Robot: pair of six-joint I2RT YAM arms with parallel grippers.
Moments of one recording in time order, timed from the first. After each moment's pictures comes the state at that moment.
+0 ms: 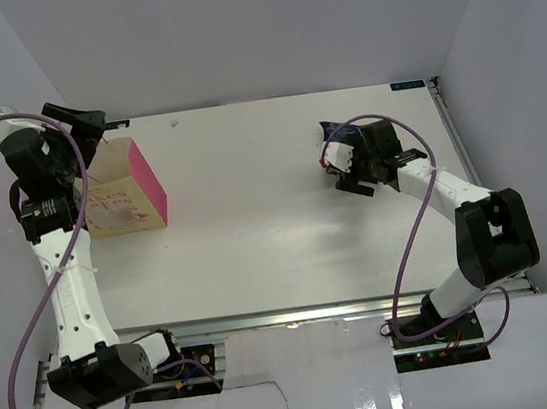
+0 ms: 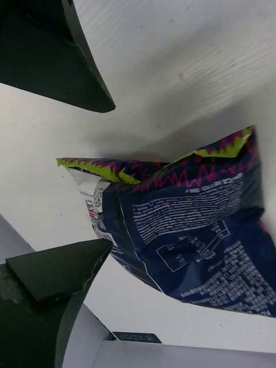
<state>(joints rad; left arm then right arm) 0.27 1.21 1.45 -0.44 0.13 -0.78 0.31 1.53 1.03 -0.28 -0.12 -1.01</state>
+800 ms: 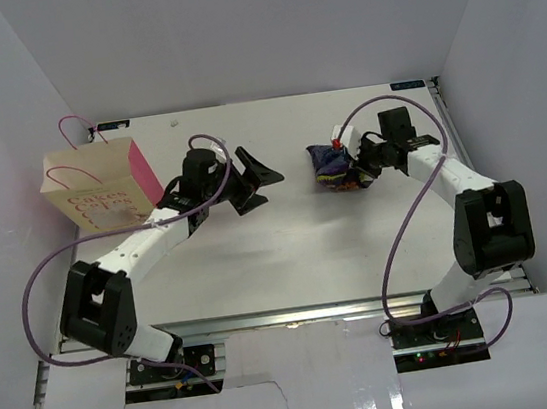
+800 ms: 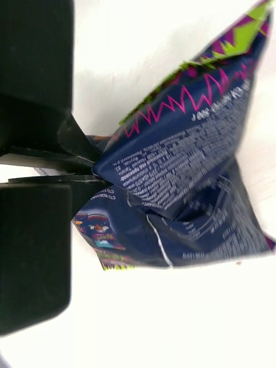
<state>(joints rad) -0.45 1.43 1.00 -0.04 0.45 -1.06 0.18 1.63 1.14 -0.36 -0.47 -0.97</state>
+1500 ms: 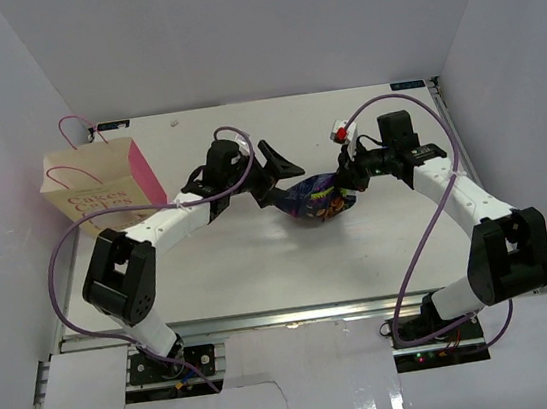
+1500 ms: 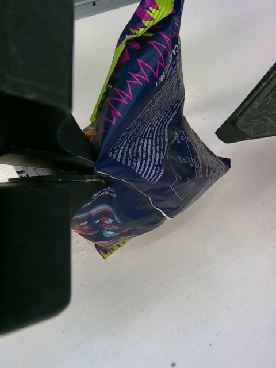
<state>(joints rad) -0.54 1.68 1.13 0.07 0.48 -1.14 0.24 1.43 1.06 -0.39 -0.82 -0.55</state>
